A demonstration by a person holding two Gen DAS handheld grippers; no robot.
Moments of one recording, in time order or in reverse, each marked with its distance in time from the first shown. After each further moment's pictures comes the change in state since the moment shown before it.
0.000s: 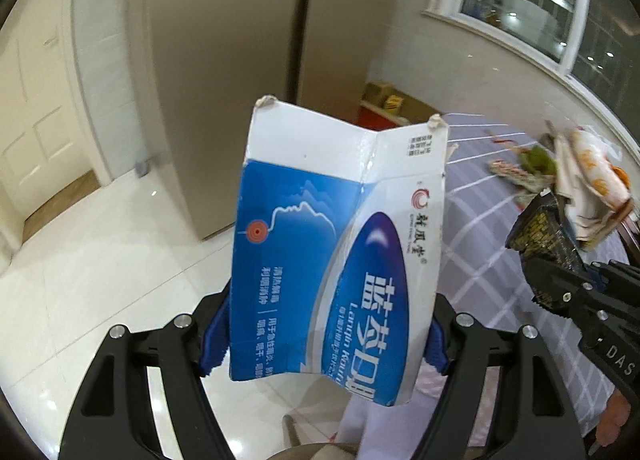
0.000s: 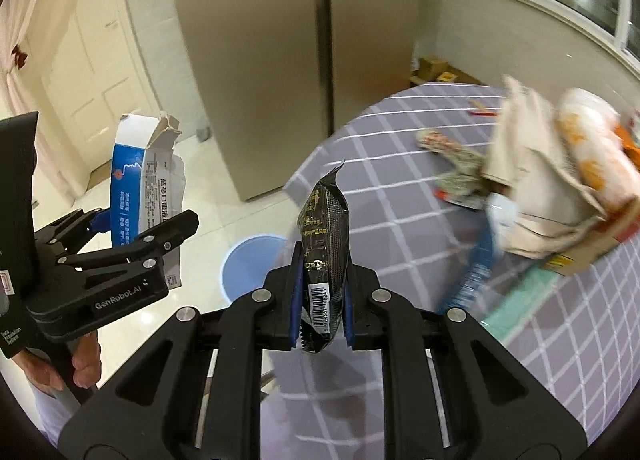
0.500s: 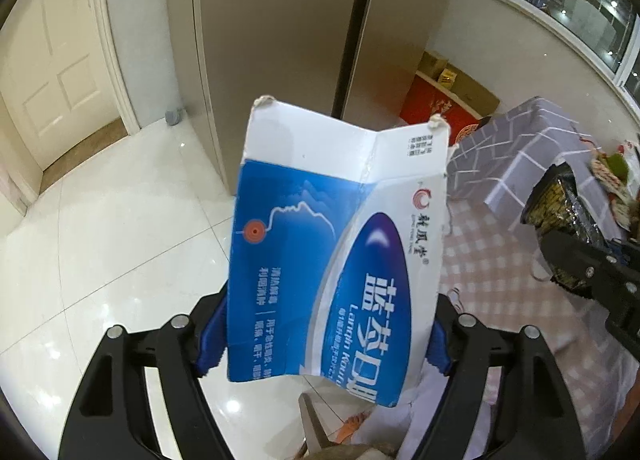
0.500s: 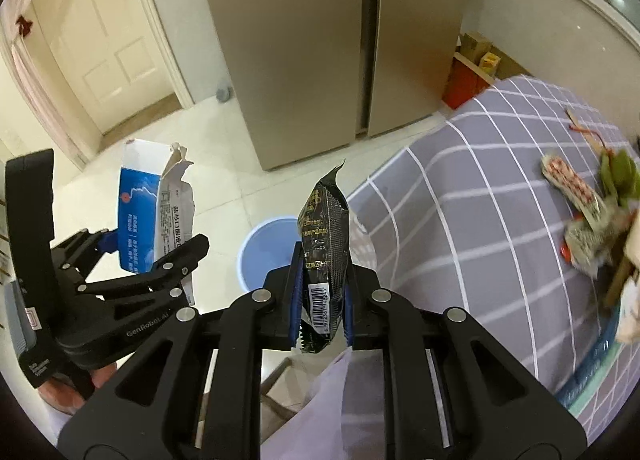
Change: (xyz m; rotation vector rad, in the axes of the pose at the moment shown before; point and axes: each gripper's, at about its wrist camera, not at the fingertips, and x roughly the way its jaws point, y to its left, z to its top) left arm 0.065 0.065 0.002 -0.107 0.135 0.102; right arm 0.080 0.050 0.038 -0.075 0.147 0.047
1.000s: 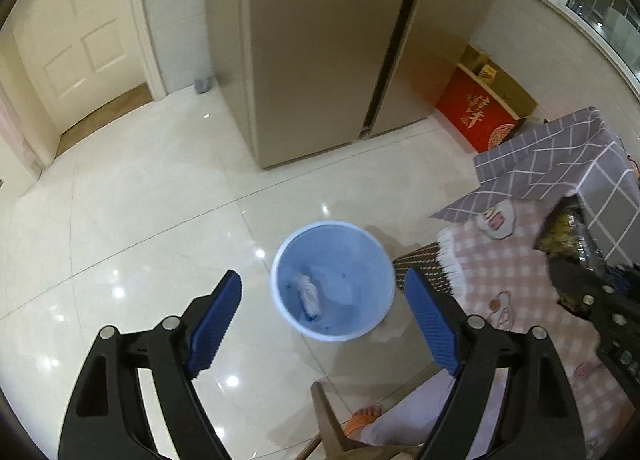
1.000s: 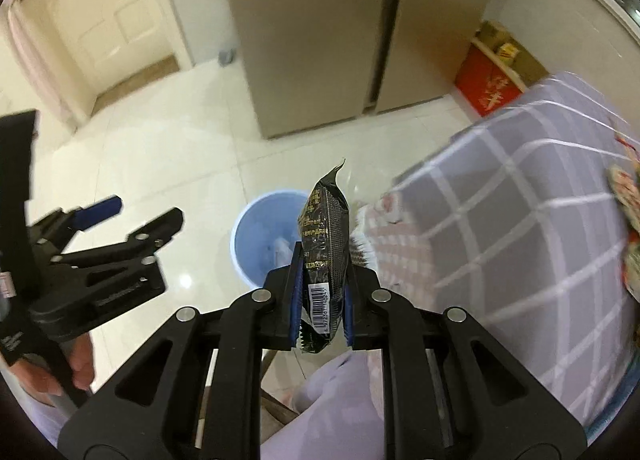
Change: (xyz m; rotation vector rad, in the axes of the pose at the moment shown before) left arm 0.024 0.059 -0.011 -0.099 0.080 0.067; right arm 0.054 0.033 0.003 -0.087 0.137 -0.006
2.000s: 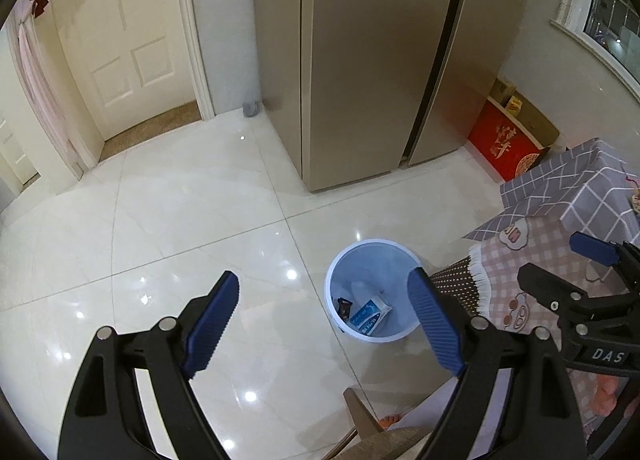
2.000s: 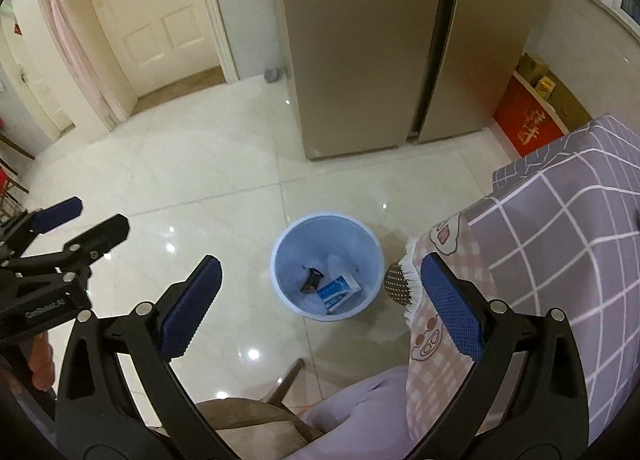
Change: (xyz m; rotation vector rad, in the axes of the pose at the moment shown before) left arm -0.084 0.041 -0.016 -0.041 -0.117 0.103; right arm -0.022 0.023 -0.004 -0.064 -0.130 0.122
